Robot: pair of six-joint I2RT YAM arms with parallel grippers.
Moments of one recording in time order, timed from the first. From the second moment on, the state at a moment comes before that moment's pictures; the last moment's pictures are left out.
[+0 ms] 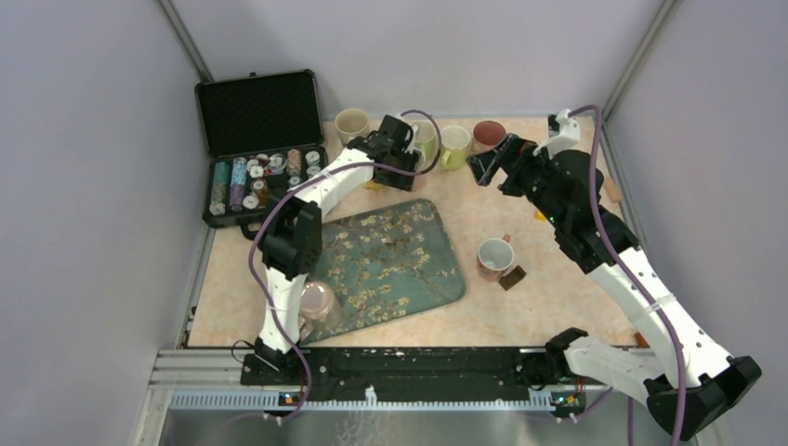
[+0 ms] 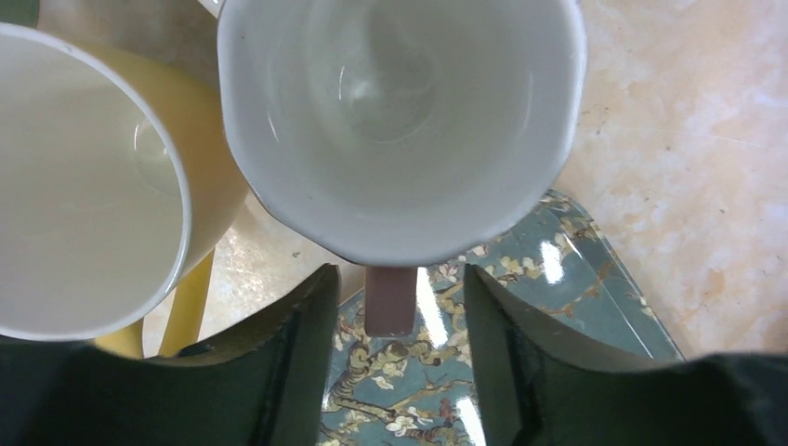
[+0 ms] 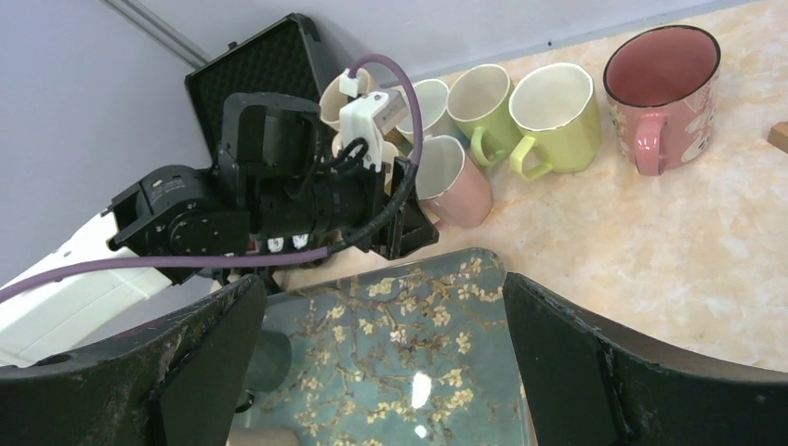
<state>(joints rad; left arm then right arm) -0.52 2.13 1.83 -0.64 0.00 -0.17 0.50 0.99 1.11 -0.28 0.10 0.58</state>
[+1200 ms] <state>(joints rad) -0.50 0.98 1.12 -0.80 -0.20 -0.48 0.53 1.07 1.05 -0.36 -0.09 0.59</state>
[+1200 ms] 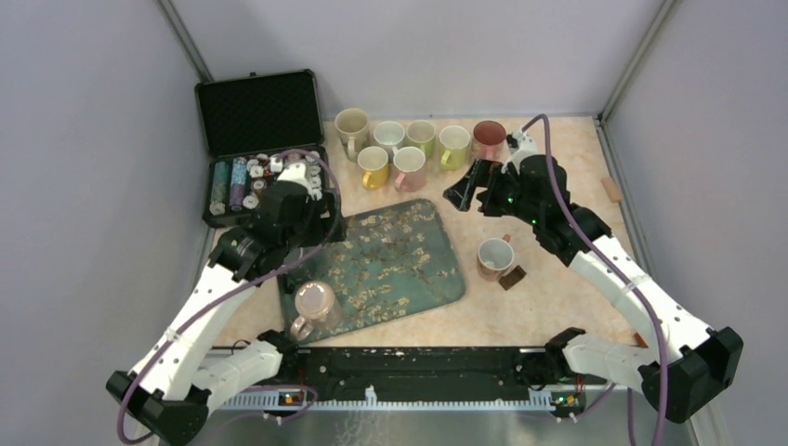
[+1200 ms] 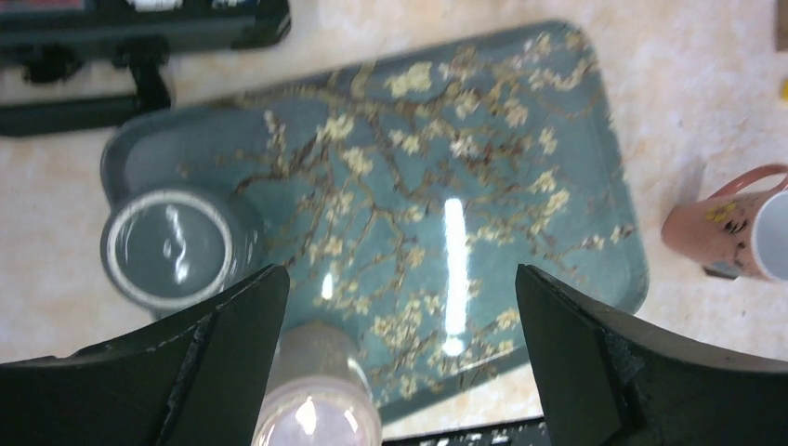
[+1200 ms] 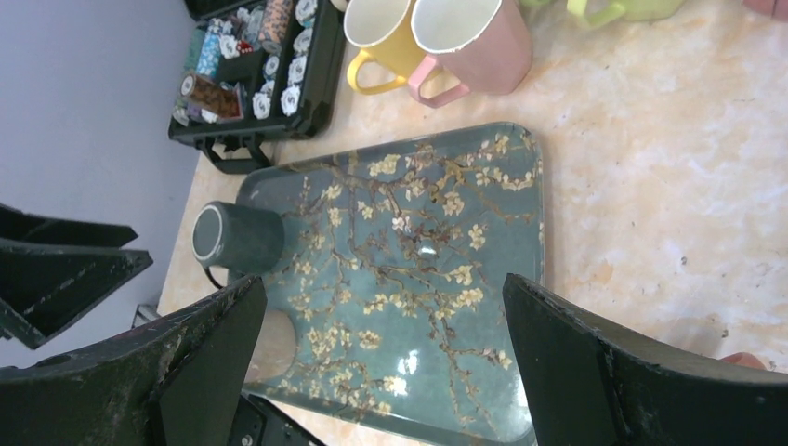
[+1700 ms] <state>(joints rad) -0.50 0.84 0.94 -1.00 0.02 -0.61 0.58 1.12 1.03 -0.33 -0.11 0.59</state>
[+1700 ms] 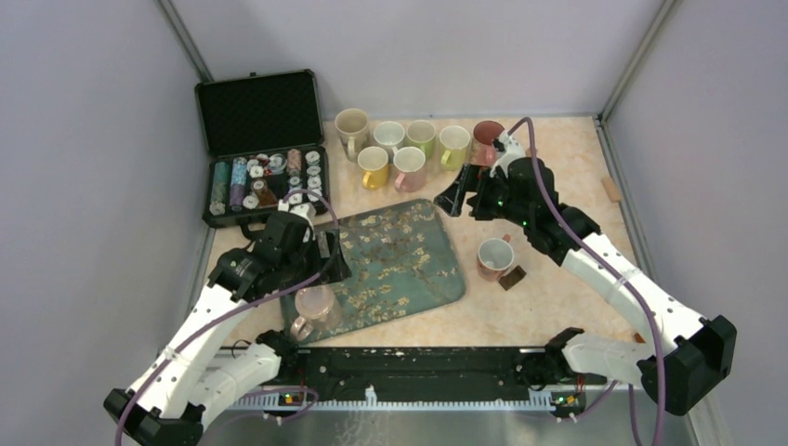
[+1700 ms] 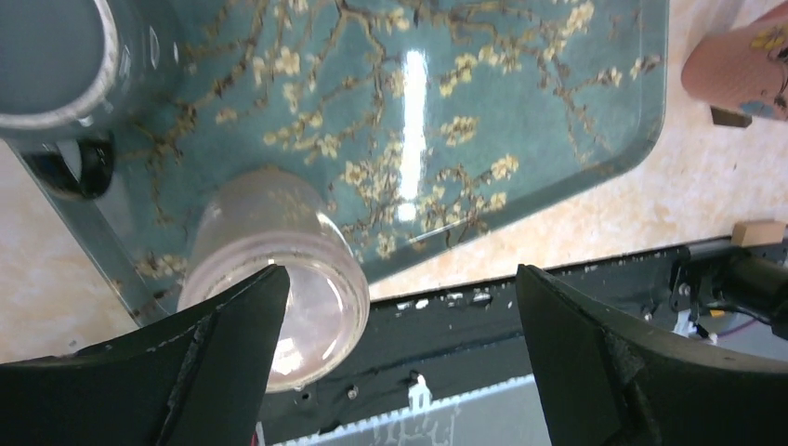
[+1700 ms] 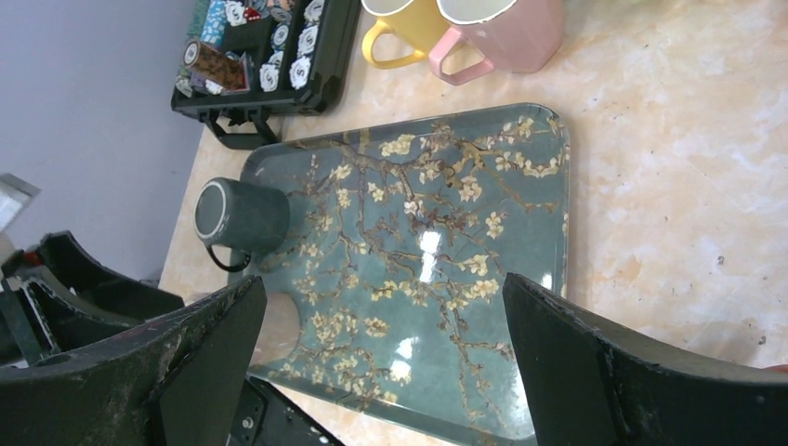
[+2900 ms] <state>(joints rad) -0.50 0.71 0.77 -1.17 0.06 -0.86 0.58 1.03 0.99 -0.32 -0.08 0.58</state>
